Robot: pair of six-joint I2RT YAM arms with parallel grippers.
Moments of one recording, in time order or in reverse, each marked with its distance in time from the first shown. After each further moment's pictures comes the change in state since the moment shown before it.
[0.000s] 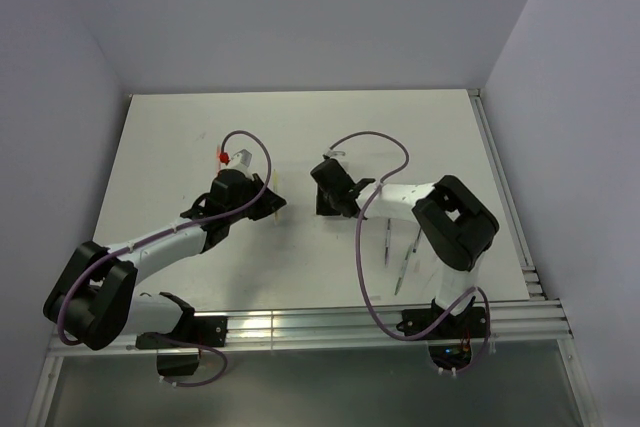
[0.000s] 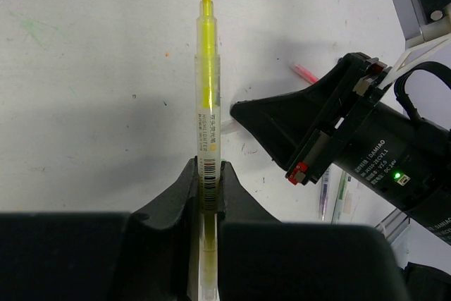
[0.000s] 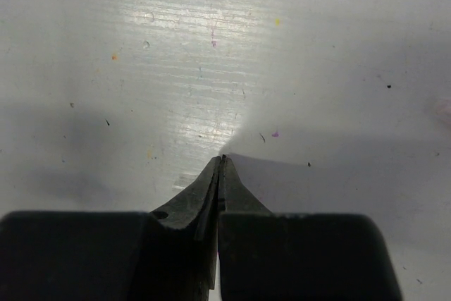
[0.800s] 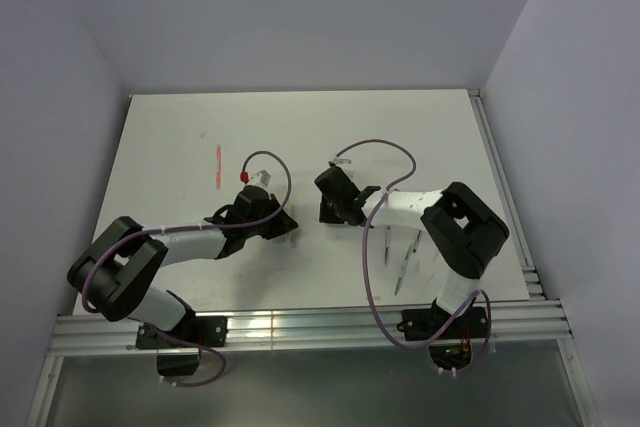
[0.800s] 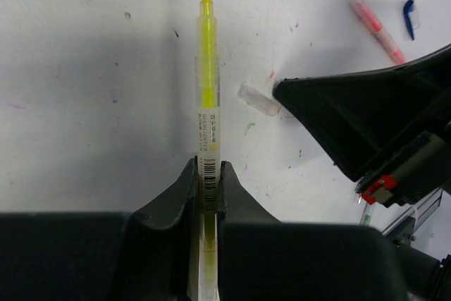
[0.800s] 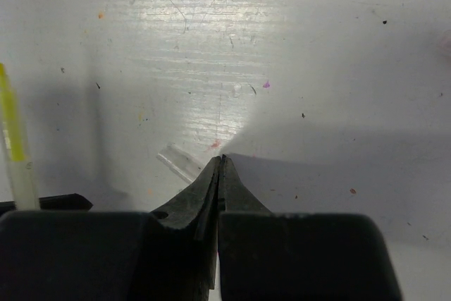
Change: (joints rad) left arm -0.125 0.159 -0.047 0.076 -0.048 -0.085; right arm 0.023 -0.073 -0.092 0.006 0.000 0.079
